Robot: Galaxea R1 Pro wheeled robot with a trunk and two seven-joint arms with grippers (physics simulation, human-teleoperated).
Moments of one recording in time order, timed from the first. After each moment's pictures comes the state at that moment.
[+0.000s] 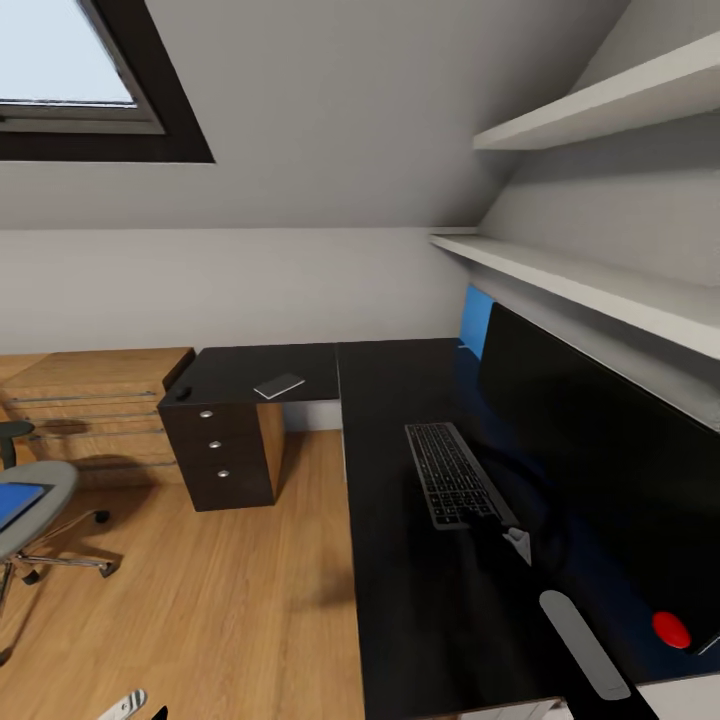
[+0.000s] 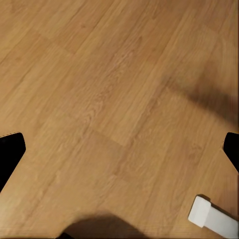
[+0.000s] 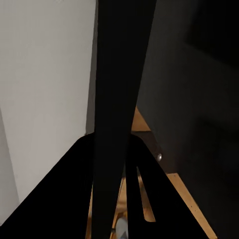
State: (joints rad) left arm -0.09 0.20 0.04 -0.64 0.71 -0.03 -0.01; right arm -0.31 -0.10 0.07 -1.14 -1.50 0.22 0.02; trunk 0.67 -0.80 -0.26
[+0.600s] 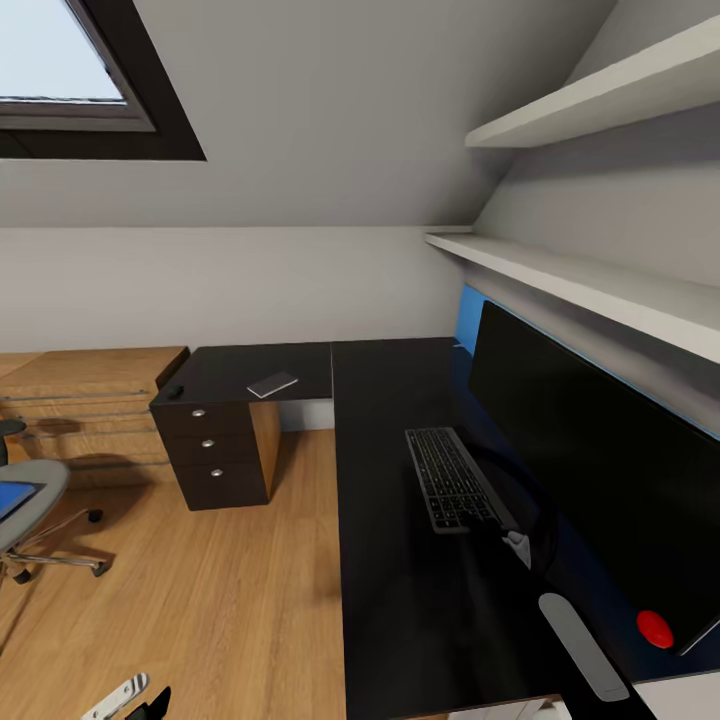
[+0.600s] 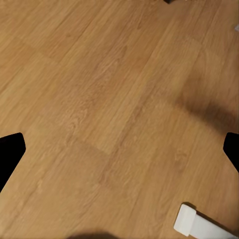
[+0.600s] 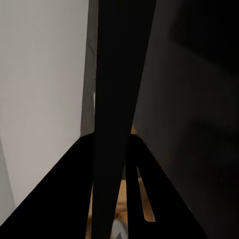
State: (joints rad) left arm -0.09 0.20 0.05 -0.70 0.71 -0.03 -0.01; right arm -0.31 -0.10 0.07 -1.12 -1.50 0.22 0.02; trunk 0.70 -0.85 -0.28
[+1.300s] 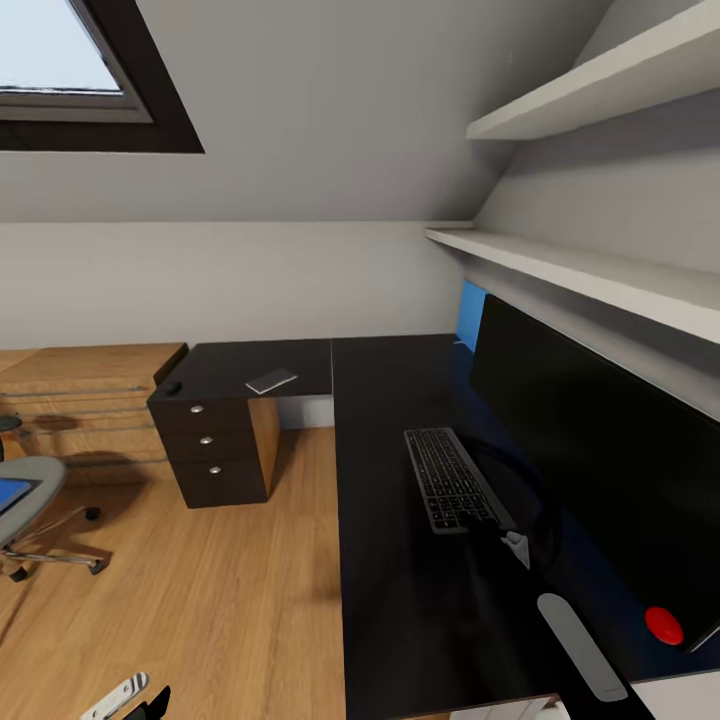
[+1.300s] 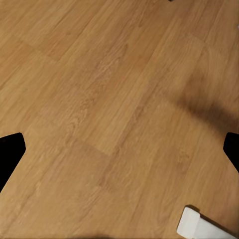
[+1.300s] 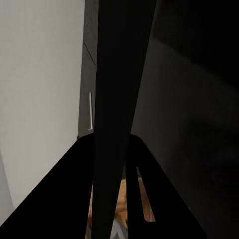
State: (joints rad) left arm -0.09 0.20 0.05 -0.70 0.71 -0.03 -0.01; right arm -0.31 -0.10 0.08 -1.12 -1.50 0.22 0.02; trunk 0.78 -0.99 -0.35
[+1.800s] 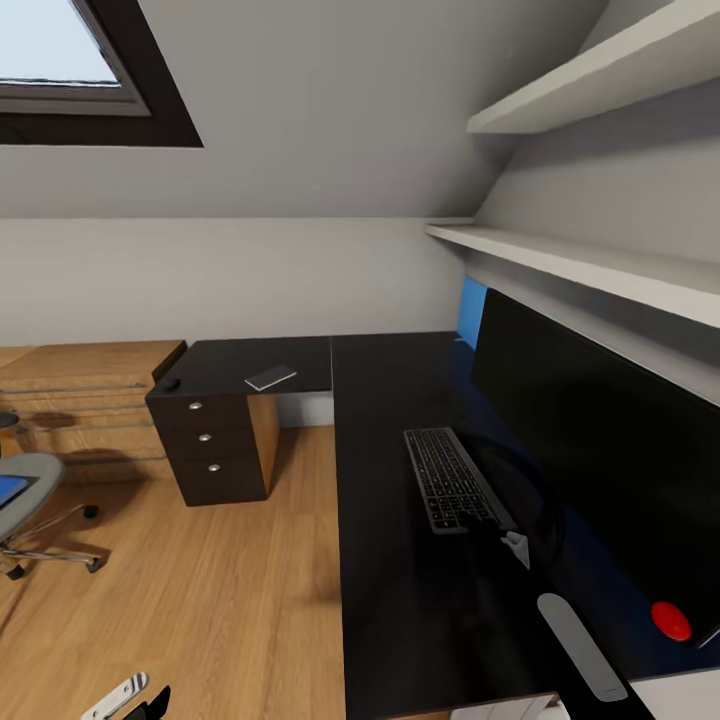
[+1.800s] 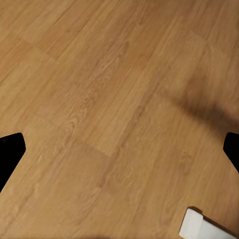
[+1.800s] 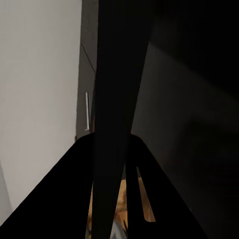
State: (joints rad) left arm -0.09 0.20 0.05 -0.70 0.71 -0.03 -0.01; right arm -0.31 -0.10 0.08 -1.12 -1.50 0.22 0.02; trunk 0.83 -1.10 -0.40
